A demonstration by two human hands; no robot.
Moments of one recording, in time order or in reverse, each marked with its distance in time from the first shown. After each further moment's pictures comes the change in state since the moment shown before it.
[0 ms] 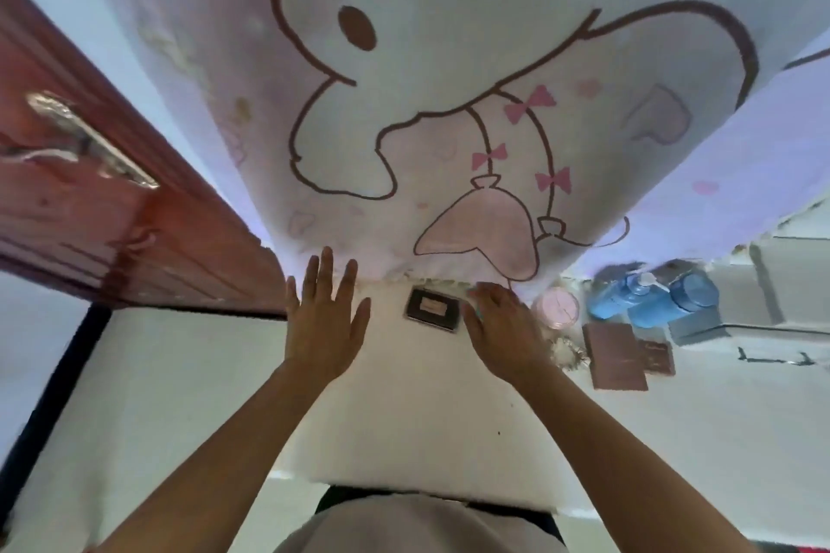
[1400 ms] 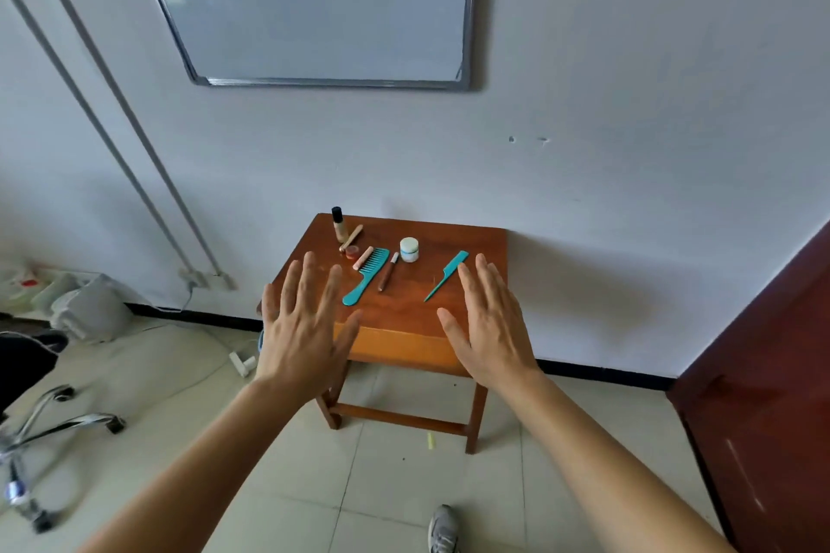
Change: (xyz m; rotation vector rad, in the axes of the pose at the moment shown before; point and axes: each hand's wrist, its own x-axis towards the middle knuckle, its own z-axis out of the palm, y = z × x) left_hand -0.794 -0.540 -0.072 0.151 0.338 -1.666; right_hand -0.345 -0.939 0.304 0.217 -0.301 -1.634
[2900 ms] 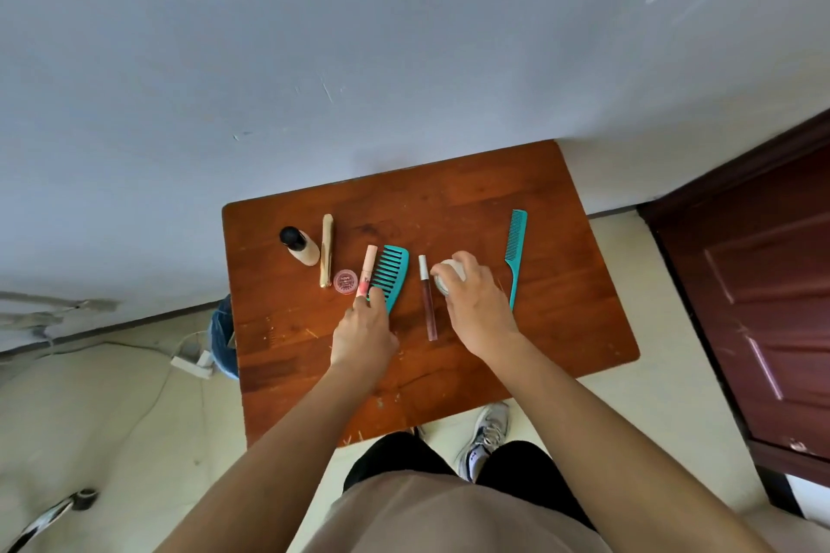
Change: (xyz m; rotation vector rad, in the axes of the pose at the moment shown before) left_hand 0.339 -0.105 0.307 -0.146 -0.854 0.127; right_hand 0.284 -0.004 0.285 -0.129 -0.447 0.519
